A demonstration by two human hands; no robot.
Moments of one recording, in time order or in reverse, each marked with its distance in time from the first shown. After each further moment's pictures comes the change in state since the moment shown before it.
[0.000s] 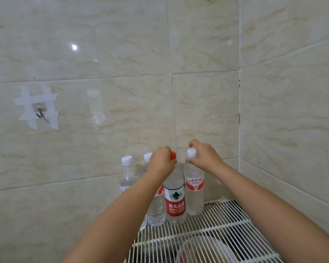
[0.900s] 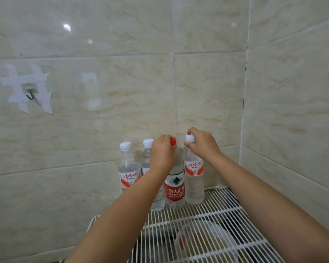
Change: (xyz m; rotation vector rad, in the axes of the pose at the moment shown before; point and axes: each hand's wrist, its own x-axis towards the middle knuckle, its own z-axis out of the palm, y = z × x) left_hand -0.009 -0.009 0.024 -0.130 0.165 0.047; right_hand 0.003 -0.001 0.019 0.063 0.101 -0.001
